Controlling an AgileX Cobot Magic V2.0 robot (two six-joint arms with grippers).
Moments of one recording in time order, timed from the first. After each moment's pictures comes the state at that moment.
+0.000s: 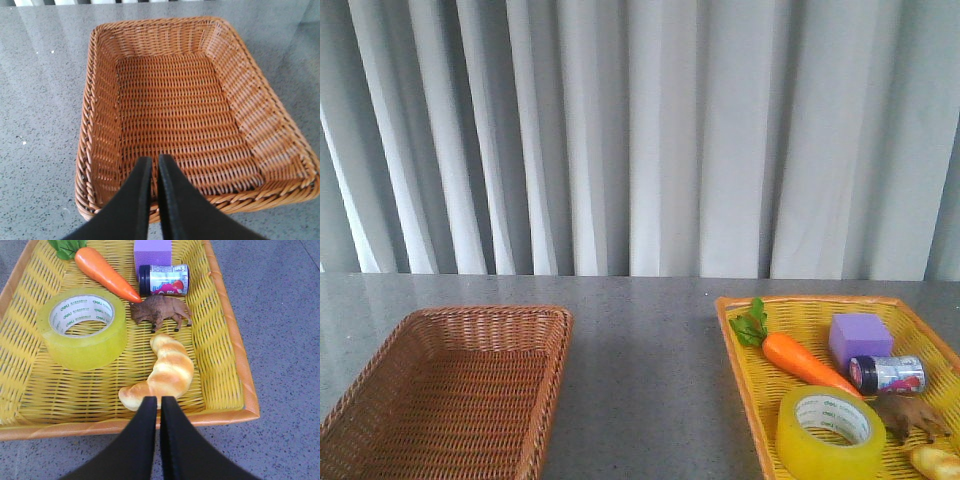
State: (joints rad) left arm -0.07 0.83 -0.66 -0.03 0.44 -0.05; right arm -0.05 0.70 -0.66 -0.08 0.65 0.07
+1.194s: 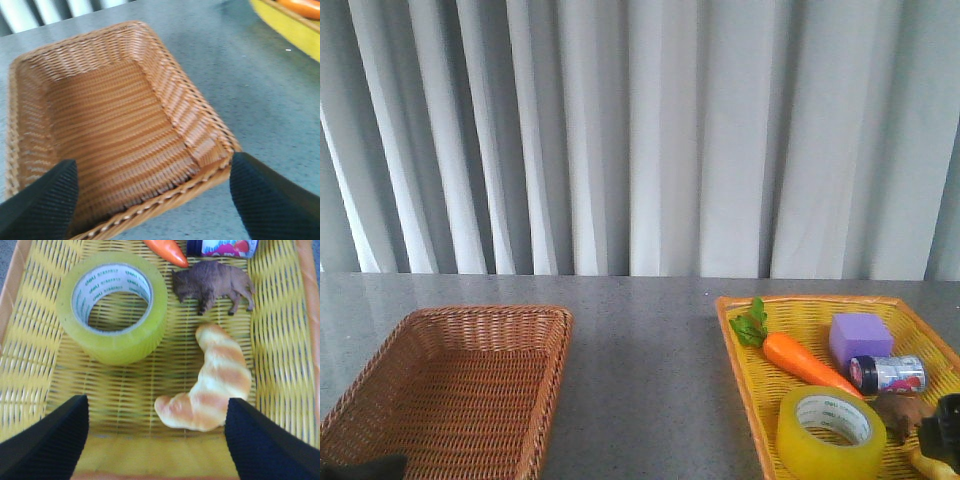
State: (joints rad) left arm -0.31 0.85 -0.73 -0.05 0.49 0.07; right arm -0.05 1.19 -1.02 0.11 0.84 -0.10
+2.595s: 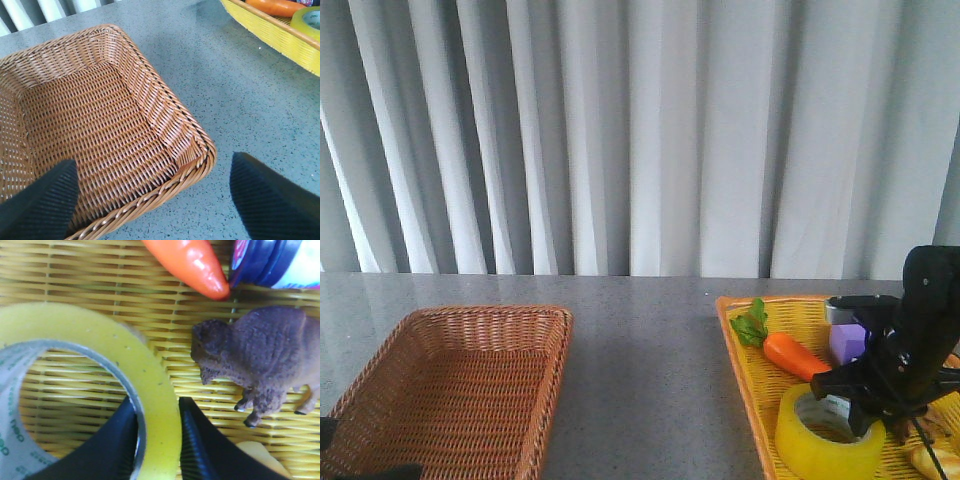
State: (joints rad) left arm -0.35 0.85 -0.73 -0.05 0.49 0.07; right arm 0.01 1.95 -1.62 0.03 1.11 -0.06
